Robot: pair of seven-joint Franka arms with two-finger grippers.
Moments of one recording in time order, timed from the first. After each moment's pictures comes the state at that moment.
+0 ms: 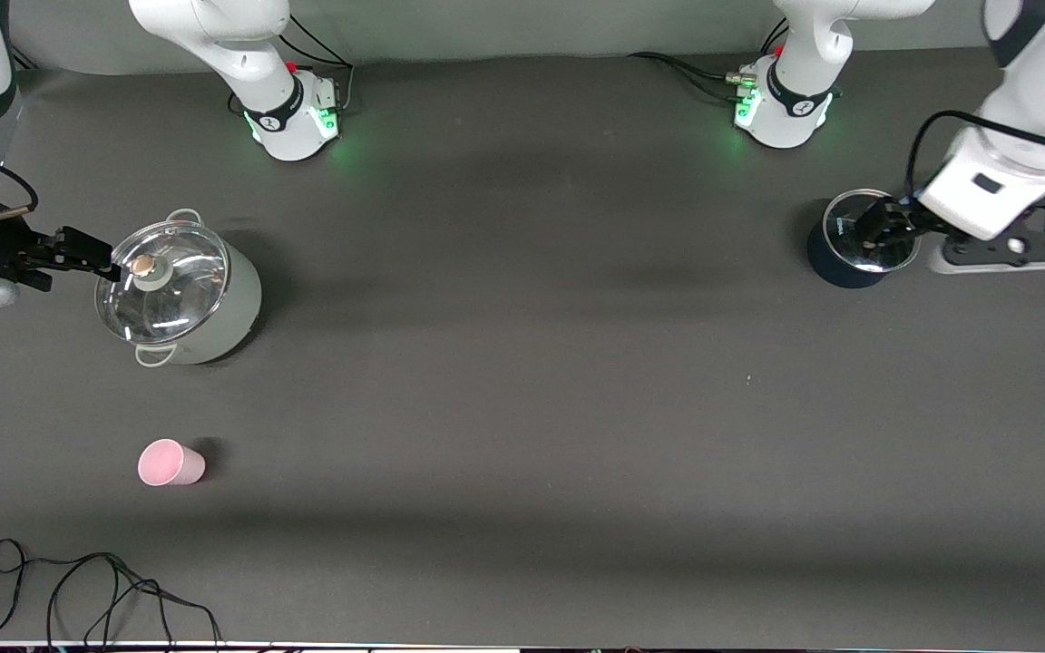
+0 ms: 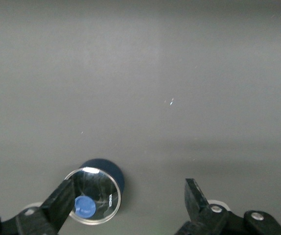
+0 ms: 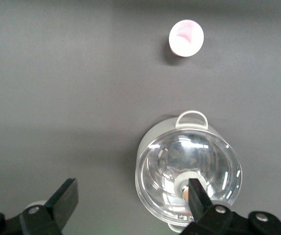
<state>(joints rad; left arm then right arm) -0.11 -0.07 -0.05 -1.73 0.05 1.66 -0.16 -0.05 -0.04 -0.02 -1.77 0.03 1.69 -0.13</state>
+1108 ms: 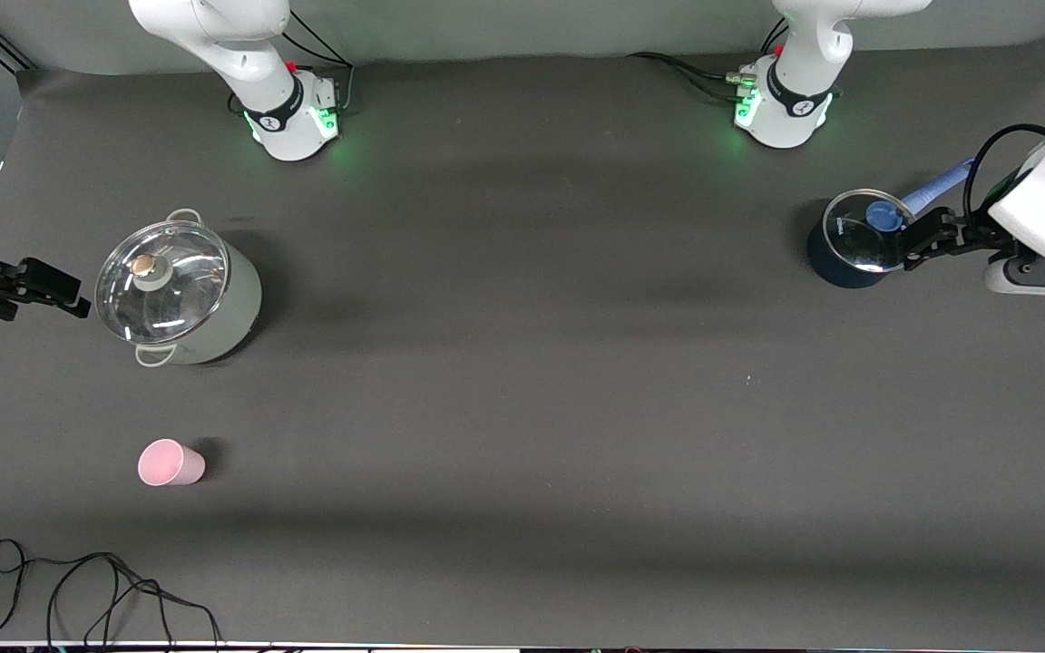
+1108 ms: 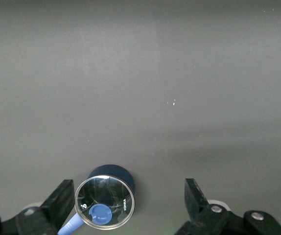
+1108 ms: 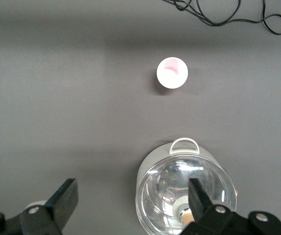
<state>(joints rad) -0.04 -0.01 -0.04 -1.64 0.02 1.61 0.00 -0.04 0.05 -0.05 -1.61 0.03 1.70 -0.07</state>
